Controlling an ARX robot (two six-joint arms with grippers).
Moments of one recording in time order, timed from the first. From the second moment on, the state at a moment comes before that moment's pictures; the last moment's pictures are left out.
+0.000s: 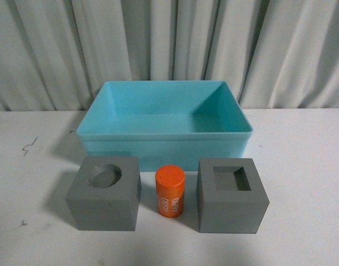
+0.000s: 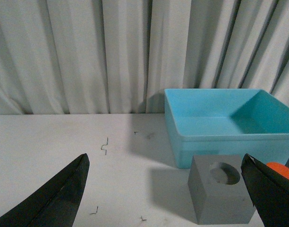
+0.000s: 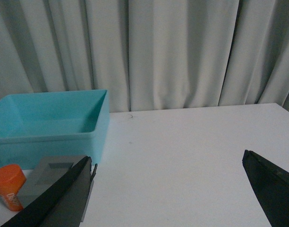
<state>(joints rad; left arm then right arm) 0.00 0.00 0.01 0.00 0.00 -0.01 0.00 0.00 0.01 0.00 0.00 0.01</state>
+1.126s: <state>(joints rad) 0.00 0.00 0.01 0.00 0.00 -0.01 0.00 0.00 0.01 0.00 0.00 0.01</state>
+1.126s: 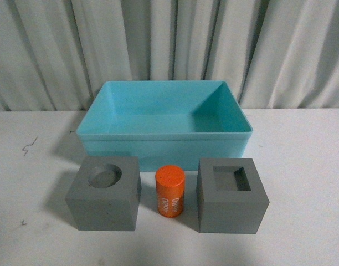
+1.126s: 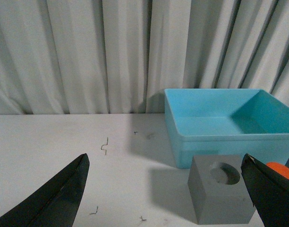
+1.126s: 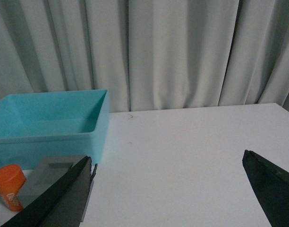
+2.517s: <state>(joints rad) 0.00 0.00 0.01 0.00 0.00 -0.01 0.41 1.73 0.68 0.47 0.22 0.20</state>
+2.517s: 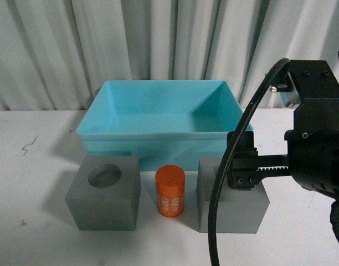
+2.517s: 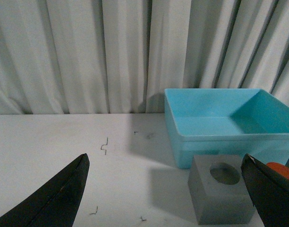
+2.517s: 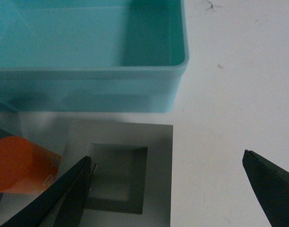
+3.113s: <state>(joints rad) 0.00 0.00 0.01 0.00 0.00 -0.01 0.43 1.86 0.68 0.50 0.25 0.26</state>
